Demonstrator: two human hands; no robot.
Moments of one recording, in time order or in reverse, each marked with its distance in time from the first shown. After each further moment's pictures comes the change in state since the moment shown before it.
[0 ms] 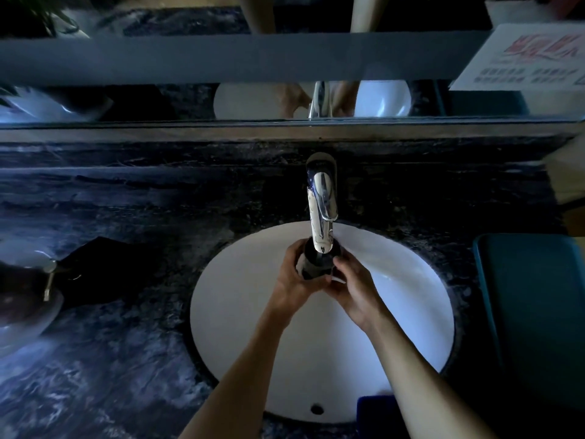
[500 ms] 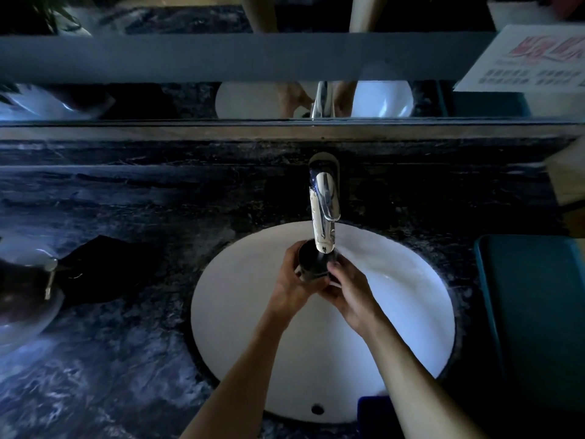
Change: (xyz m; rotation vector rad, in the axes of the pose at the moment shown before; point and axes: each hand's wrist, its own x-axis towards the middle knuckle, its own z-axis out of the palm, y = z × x) left_hand -0.002 -0.007 -0.003 0.062 0.041 -0.002; right_hand -0.003 0.009 0.005 -0.026 0.067 0.034
